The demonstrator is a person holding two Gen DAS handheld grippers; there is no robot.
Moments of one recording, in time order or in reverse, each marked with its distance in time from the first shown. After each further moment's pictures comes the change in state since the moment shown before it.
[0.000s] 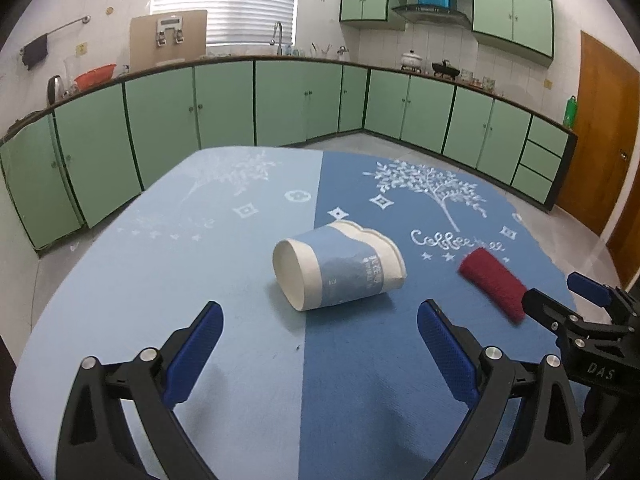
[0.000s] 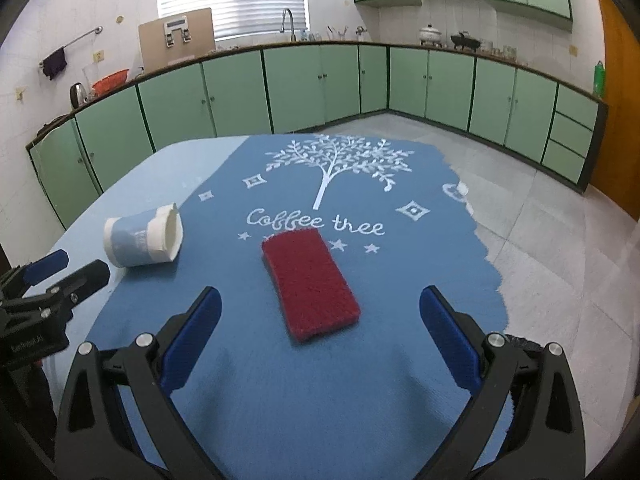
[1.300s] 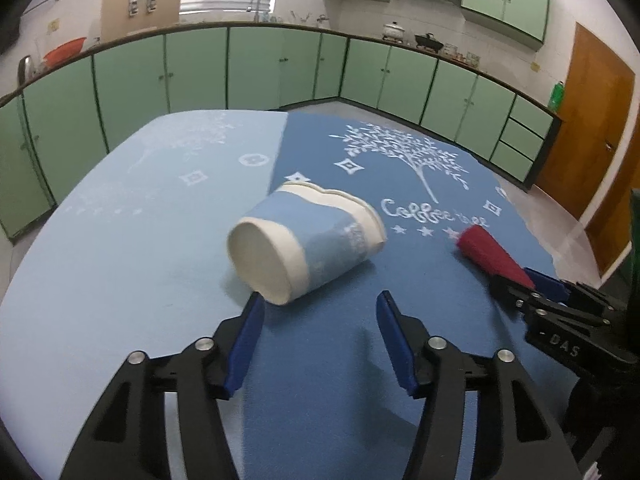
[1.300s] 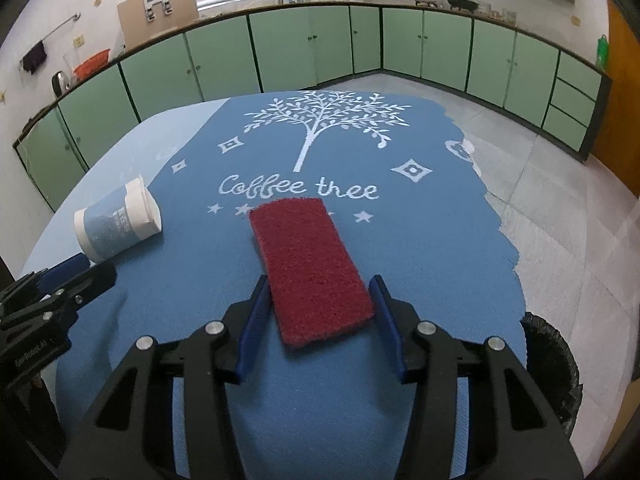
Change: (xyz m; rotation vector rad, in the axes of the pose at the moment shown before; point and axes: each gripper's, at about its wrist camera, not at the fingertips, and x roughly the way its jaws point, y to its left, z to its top) left arm 0.025 -0.014 -0.001 -0.013 0.116 -0.097; right arm 0.032 -0.014 0.003 0.039 0.141 -0.006
